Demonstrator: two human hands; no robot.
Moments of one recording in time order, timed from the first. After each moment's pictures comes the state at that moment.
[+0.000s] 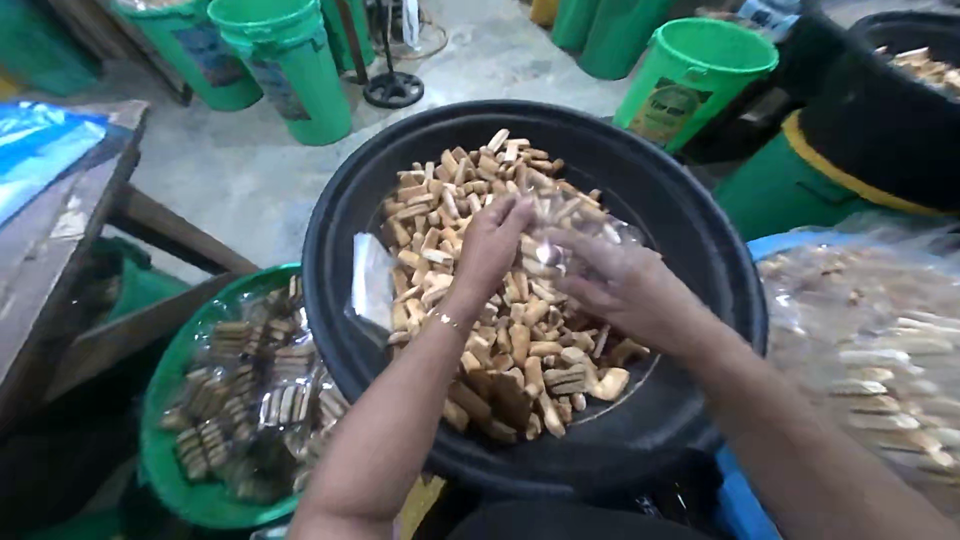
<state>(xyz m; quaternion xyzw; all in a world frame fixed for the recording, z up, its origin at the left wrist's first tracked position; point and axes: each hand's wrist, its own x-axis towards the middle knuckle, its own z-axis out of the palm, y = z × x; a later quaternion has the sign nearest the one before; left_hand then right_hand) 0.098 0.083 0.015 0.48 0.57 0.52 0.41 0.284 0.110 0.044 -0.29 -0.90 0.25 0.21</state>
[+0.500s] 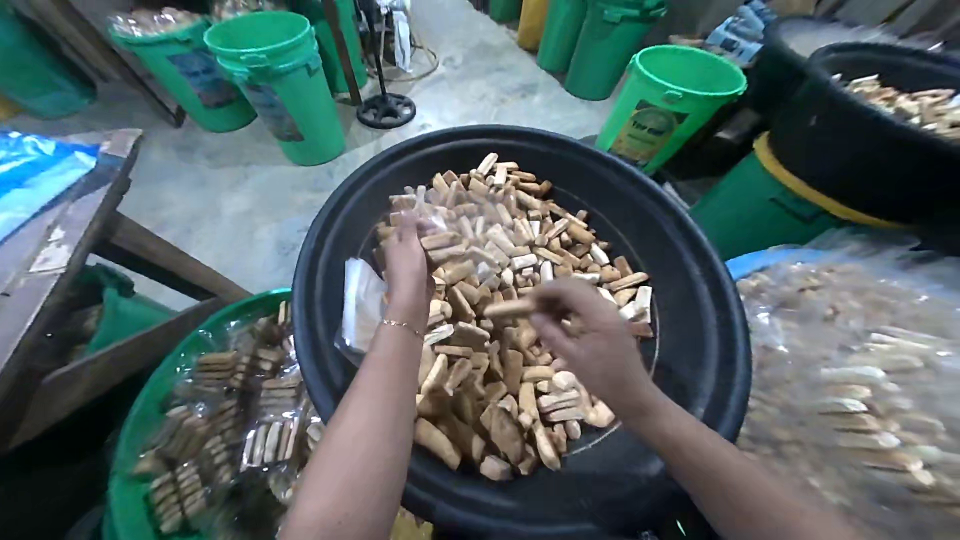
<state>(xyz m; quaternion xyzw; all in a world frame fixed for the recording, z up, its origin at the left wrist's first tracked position) 0.045 0.109 -0.014 0.22 0.62 0.66 0.36 0.271 0.092 0.004 -0.31 -0.83 0.24 0.40</state>
